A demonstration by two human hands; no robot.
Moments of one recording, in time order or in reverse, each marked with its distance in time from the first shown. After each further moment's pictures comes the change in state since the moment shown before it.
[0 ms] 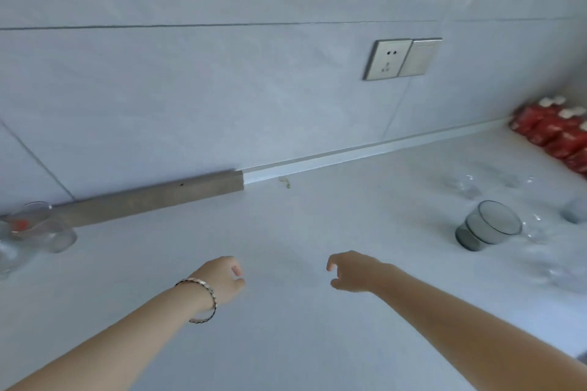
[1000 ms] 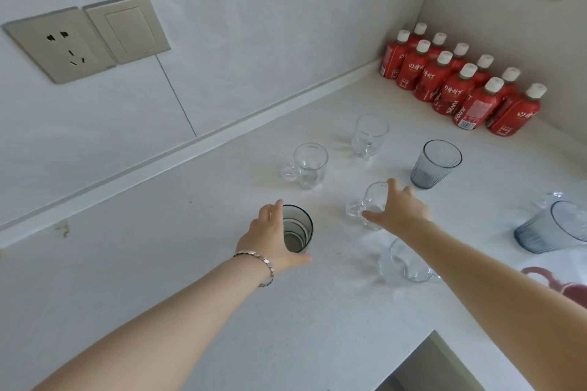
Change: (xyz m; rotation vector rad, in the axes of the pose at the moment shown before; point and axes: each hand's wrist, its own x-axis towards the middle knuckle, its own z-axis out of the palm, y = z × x) left_hand 0.102 0.505 0.177 0.206 0.059 0.305; right_hand -0.024 0.524 -0.059 0.366 0.460 0.586
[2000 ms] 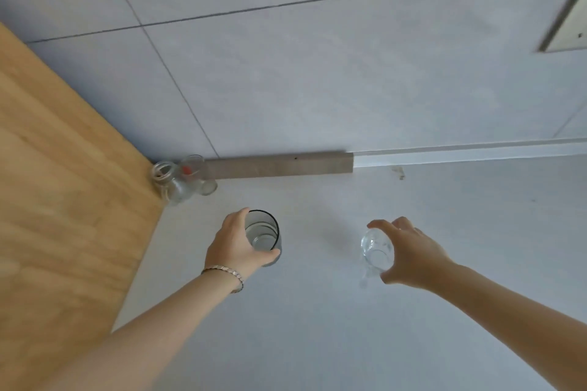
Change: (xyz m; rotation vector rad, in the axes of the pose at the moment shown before) left_hand -0.324 -0.533 -0.093 -0.346 0.596 -0.658; right_hand -0.334 -0.453 0.170 -0.127 -0.334 -0.930
